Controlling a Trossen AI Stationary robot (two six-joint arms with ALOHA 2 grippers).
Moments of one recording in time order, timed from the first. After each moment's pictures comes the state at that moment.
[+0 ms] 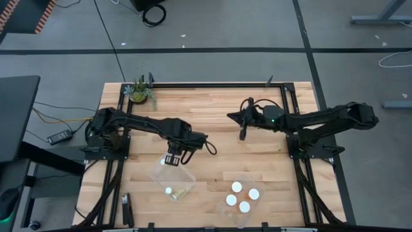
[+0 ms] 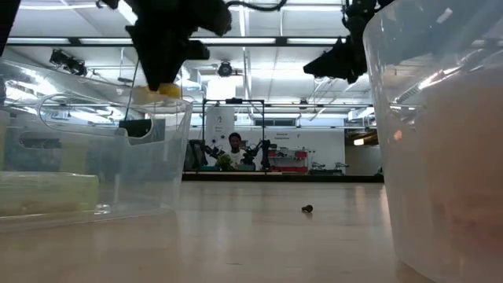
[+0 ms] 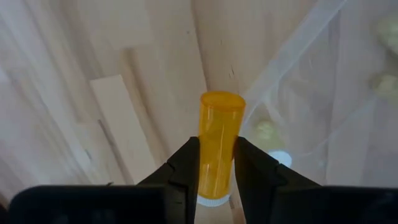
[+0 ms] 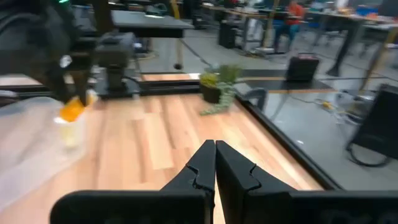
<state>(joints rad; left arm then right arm) -0.13 1.83 1.61 -1.39 -0.08 0.09 -0.12 1.13 0.47 0.53 0.19 -0.06</state>
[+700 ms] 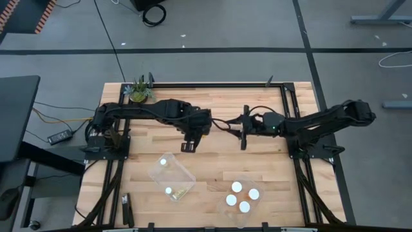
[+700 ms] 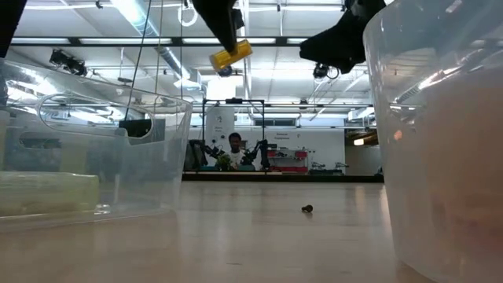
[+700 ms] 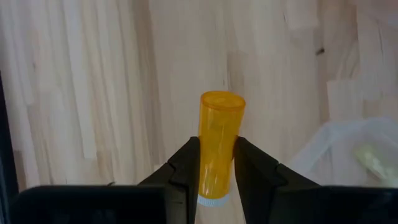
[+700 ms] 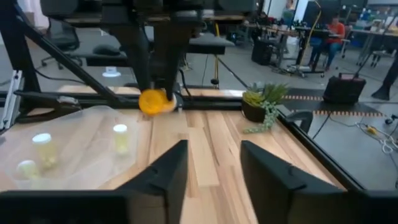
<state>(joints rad) -0.02 1.83 1.86 -1.24 -0.09 0.12 0.01 1.17 0.48 0.60 0.15 -0.08</state>
